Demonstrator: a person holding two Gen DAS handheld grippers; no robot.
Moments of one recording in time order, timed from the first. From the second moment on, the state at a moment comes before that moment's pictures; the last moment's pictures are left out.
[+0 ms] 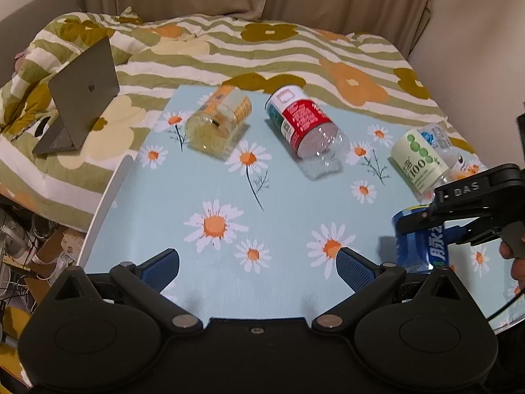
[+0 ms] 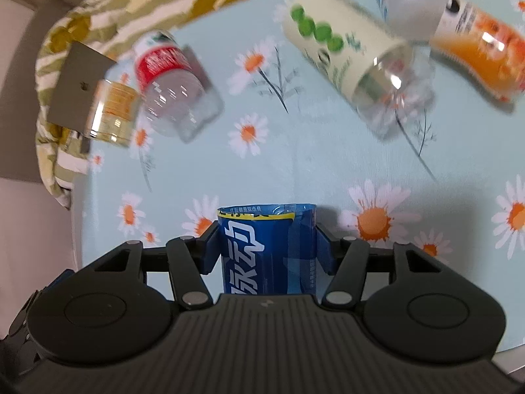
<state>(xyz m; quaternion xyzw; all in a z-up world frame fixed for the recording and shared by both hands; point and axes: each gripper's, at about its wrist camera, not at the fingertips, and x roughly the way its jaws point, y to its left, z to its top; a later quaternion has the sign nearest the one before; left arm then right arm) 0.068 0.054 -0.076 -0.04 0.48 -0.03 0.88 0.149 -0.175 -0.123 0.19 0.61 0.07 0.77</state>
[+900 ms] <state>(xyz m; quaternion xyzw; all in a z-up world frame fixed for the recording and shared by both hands) 0.055 0.045 -0.091 0.00 0.46 -0.05 0.89 0.069 -0.132 -0.150 0.05 0.27 0.03 0.96</state>
